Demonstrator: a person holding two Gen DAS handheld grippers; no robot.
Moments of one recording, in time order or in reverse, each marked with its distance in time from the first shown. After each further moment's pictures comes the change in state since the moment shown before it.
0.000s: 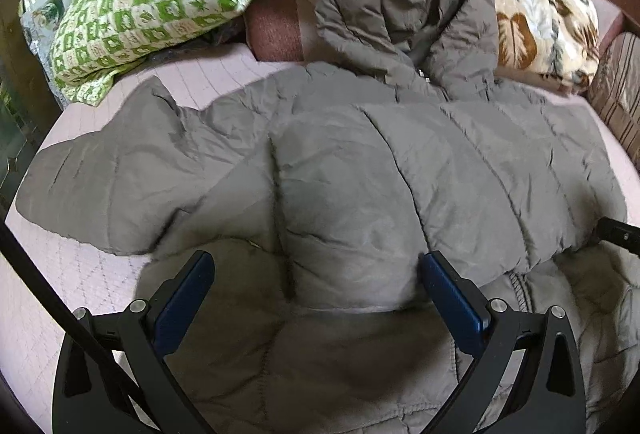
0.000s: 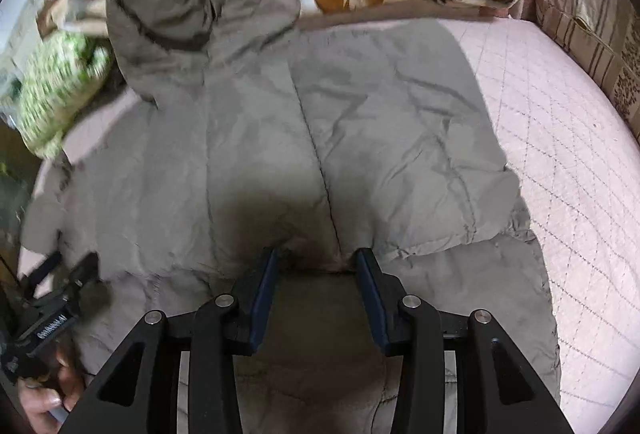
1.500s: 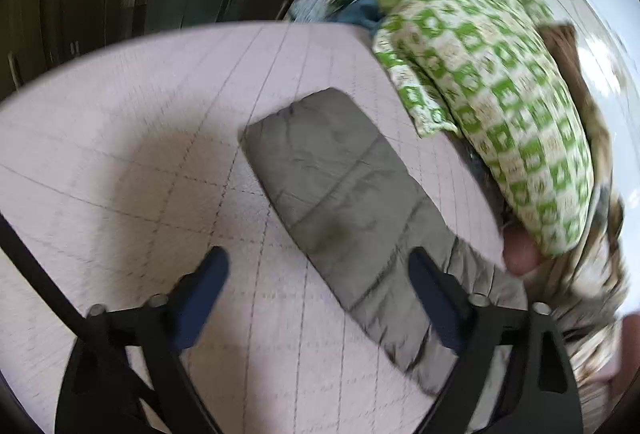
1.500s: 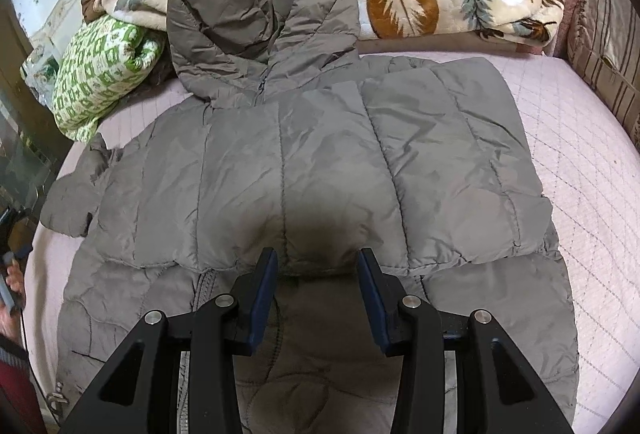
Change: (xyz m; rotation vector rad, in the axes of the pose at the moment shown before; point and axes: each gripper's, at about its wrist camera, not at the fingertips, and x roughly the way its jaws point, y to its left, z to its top) left arm -0.004 0.439 -0.036 -0.983 -0.080 -0.012; right arm -0.002 0.034 -0.009 -0.125 -0.077 0.067
